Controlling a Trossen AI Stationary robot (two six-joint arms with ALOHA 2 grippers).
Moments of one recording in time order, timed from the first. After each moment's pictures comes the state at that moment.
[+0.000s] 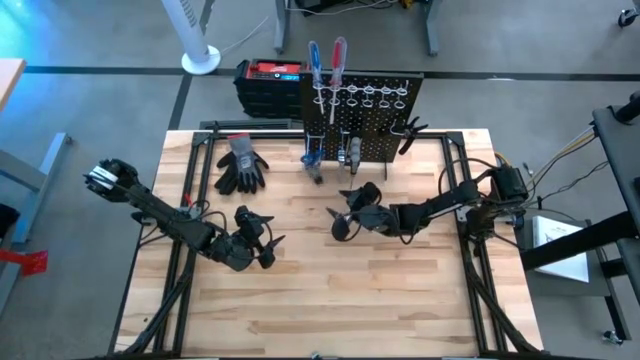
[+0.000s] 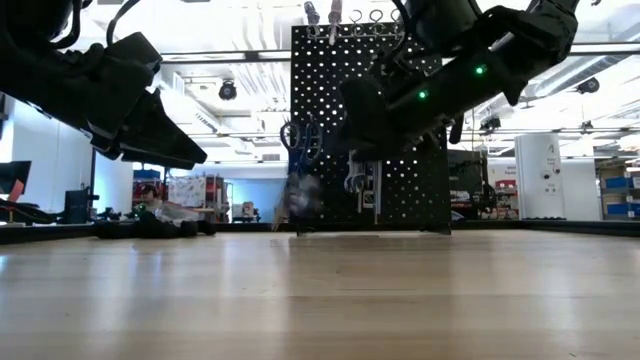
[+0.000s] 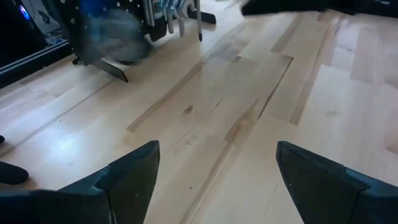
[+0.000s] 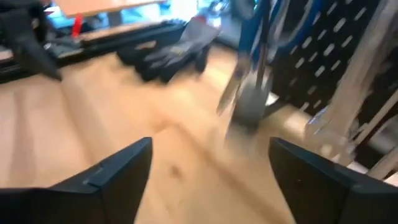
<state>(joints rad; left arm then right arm) -0.50 1.30 0.41 0.14 -0.91 -0.66 0.10 1.74 0.74 0.56 0.65 0.33</state>
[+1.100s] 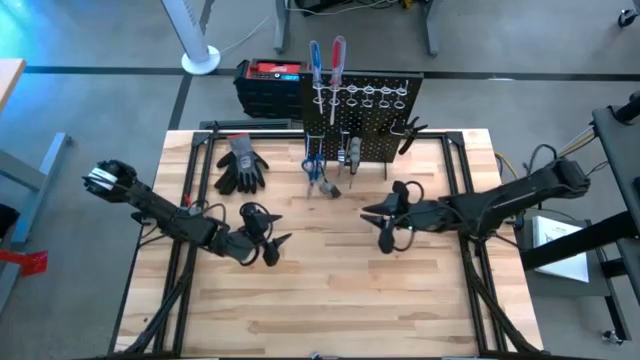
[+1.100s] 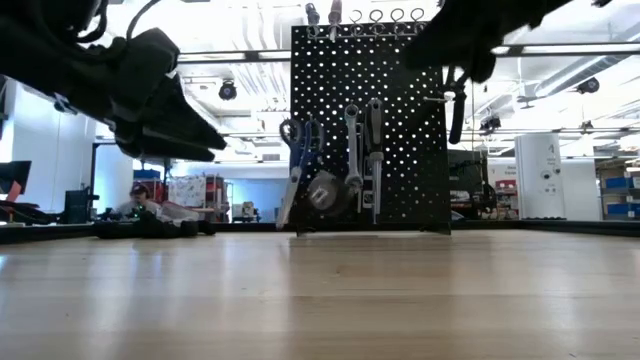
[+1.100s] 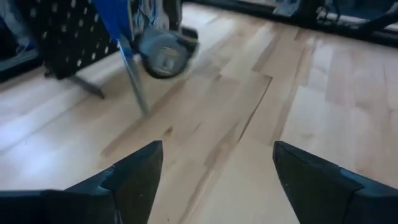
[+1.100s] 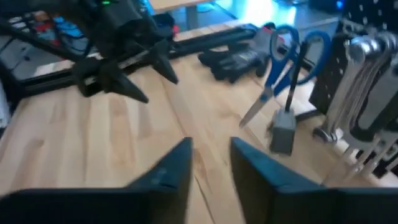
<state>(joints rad) -0.42 1.30 0.41 0.30 -0.79 -0.55 0.26 1.14 0.70 0.02 0.47 0.32</state>
